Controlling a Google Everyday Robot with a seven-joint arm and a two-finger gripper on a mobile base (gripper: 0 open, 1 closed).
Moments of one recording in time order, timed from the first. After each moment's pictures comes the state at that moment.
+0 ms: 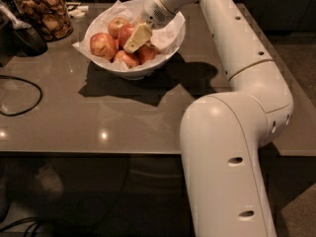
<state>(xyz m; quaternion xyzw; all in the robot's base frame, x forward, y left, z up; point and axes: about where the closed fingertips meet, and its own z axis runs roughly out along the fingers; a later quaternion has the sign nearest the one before) 0.738 0.066 0.909 -0.64 0.67 0.23 0.29</state>
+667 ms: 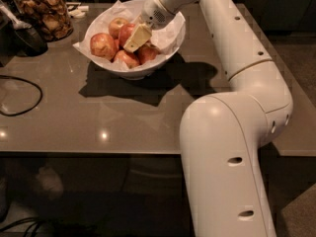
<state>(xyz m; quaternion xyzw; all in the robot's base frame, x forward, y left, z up) 0.738 0.066 0.909 -0.64 0.67 0.23 0.29</state>
